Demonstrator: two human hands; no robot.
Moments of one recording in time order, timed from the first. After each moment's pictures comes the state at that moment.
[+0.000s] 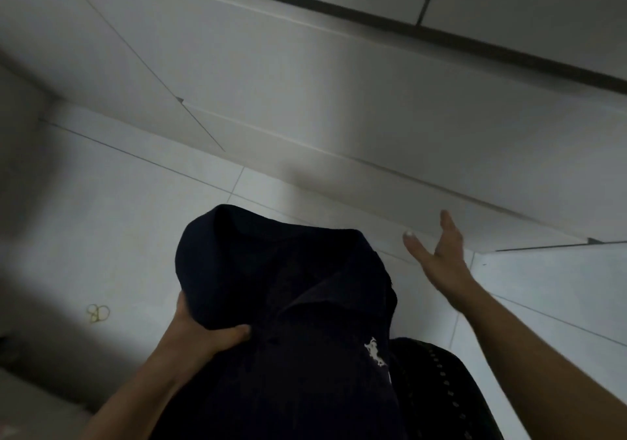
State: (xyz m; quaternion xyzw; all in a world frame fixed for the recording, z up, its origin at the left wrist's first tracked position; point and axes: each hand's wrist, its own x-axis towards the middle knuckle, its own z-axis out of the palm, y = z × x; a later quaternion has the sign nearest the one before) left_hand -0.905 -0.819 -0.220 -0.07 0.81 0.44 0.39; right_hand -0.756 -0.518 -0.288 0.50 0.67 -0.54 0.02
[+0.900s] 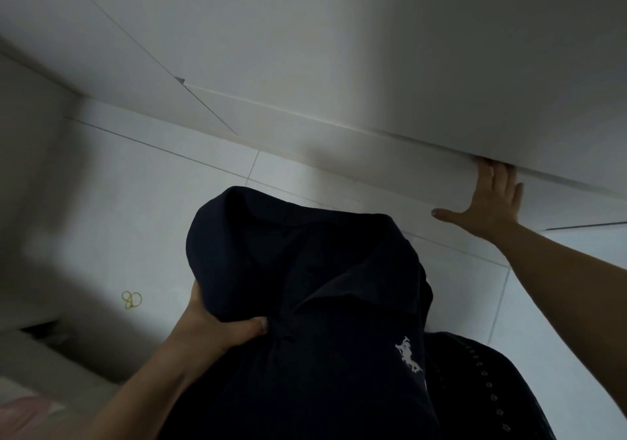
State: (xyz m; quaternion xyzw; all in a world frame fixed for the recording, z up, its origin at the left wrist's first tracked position) left_hand -0.901 -0.806 -0.228 -0.06 0.83 0.41 0.38; right_hand -0.766 -0.435 -0.402 0.45 0.86 -0.21 0.13
